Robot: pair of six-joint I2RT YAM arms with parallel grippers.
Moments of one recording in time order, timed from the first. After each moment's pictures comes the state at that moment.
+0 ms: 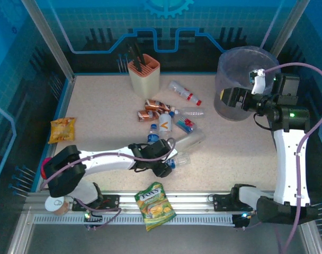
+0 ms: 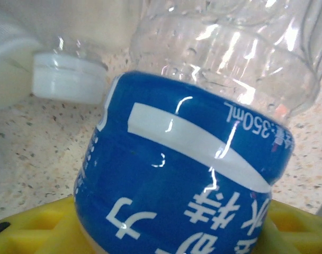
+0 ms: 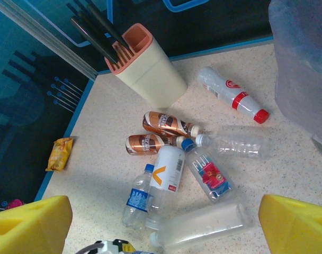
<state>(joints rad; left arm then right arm) -1.00 1.49 0.83 -0.44 0.02 -0.17 -0.12 1.15 1.54 -1.03 -0.64 0.21</state>
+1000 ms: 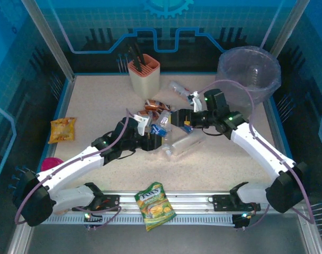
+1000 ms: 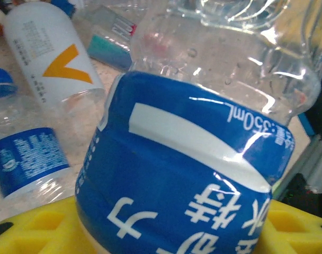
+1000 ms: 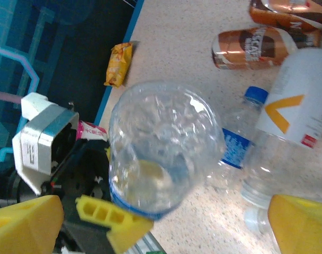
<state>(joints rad) -0.66 1.12 0.74 -0.22 0.26 -0.56 0.47 1.30 1.11 -0.46 -0.61 0.56</state>
